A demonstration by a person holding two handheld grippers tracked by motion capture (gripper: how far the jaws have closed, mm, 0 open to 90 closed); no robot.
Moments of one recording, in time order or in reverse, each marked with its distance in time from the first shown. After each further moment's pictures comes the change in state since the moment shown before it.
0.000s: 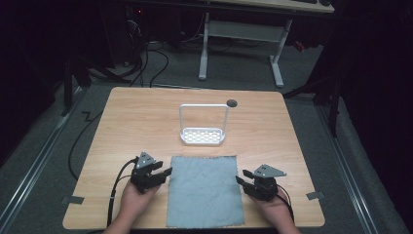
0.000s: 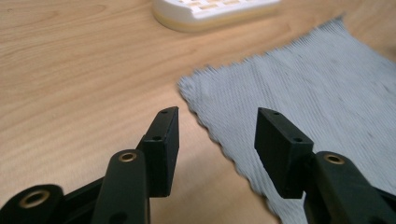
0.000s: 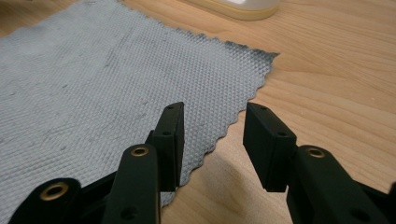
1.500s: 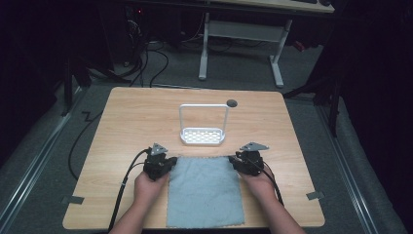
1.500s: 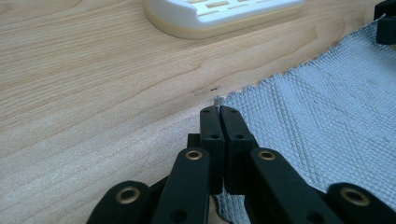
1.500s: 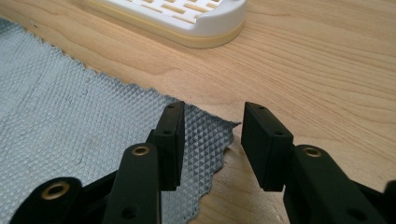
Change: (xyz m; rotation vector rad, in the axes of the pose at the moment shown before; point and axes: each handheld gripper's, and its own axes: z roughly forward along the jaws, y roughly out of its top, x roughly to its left) left arm 0.000 0.016 0.042 0.058 -0.010 -0.021; right arm -0.027 0.045 0.067 0.081 -0.086 0.086
